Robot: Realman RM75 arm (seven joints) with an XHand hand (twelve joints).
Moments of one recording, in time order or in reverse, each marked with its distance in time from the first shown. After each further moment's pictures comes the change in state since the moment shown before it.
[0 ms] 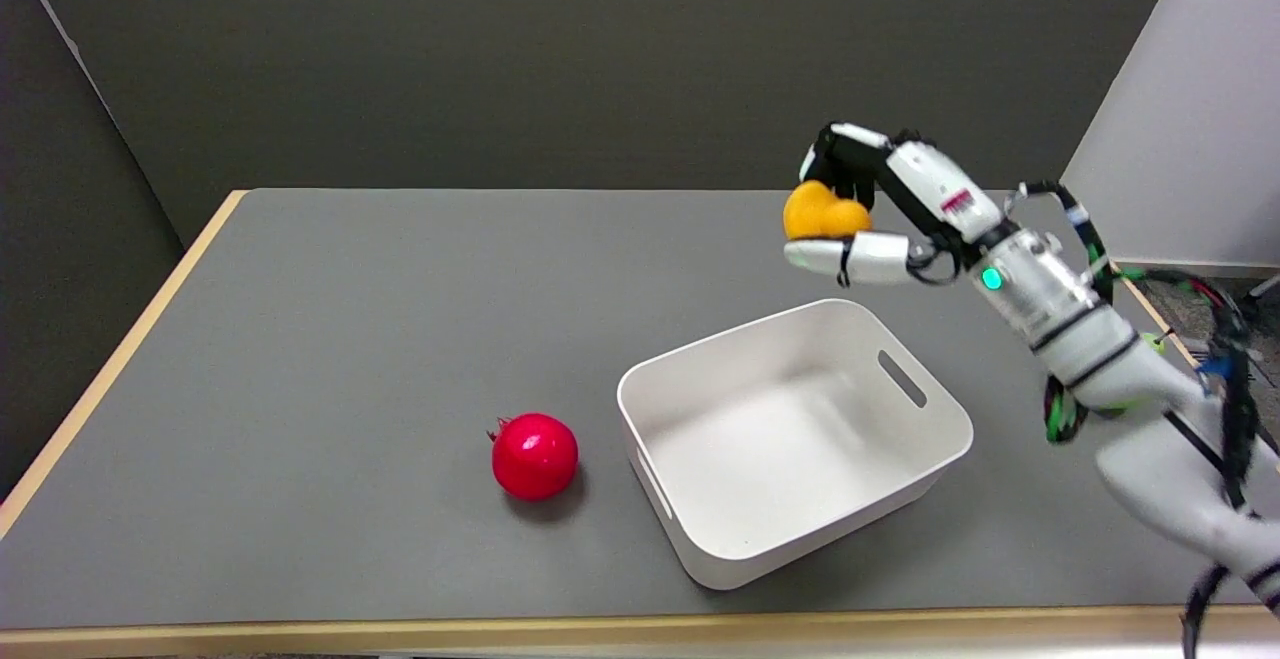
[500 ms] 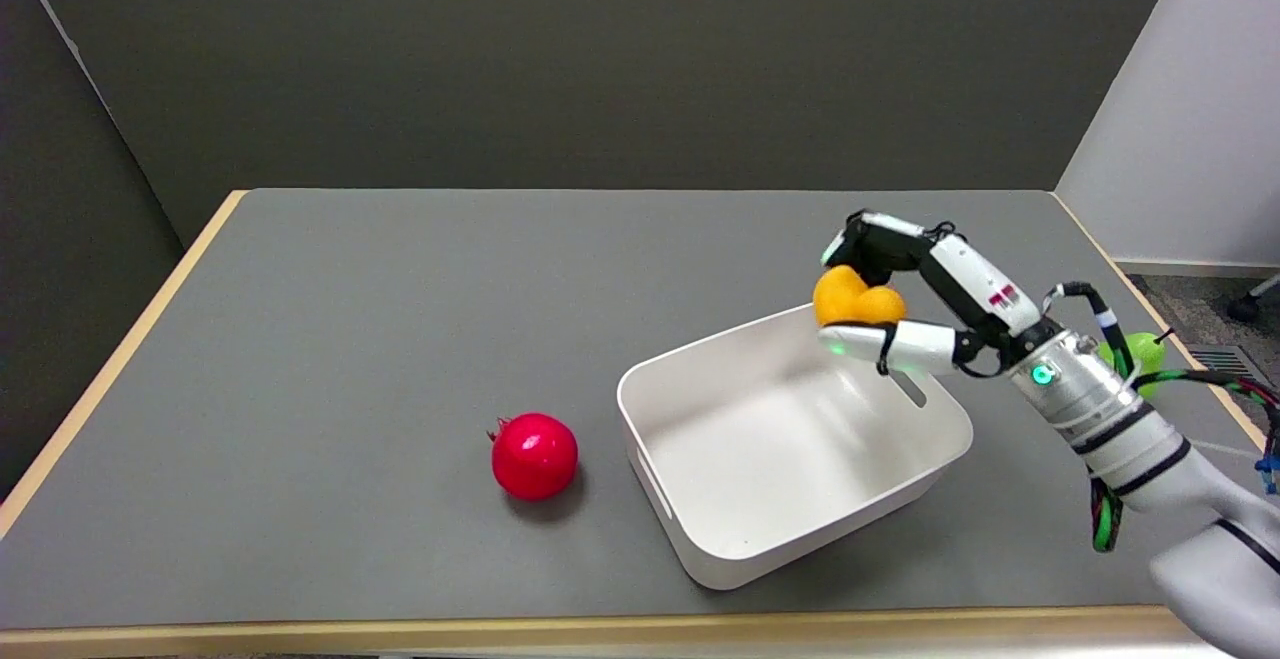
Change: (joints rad) arm -0.236 -0.022 0.028 -0.069 0.186 0.225 -0.004
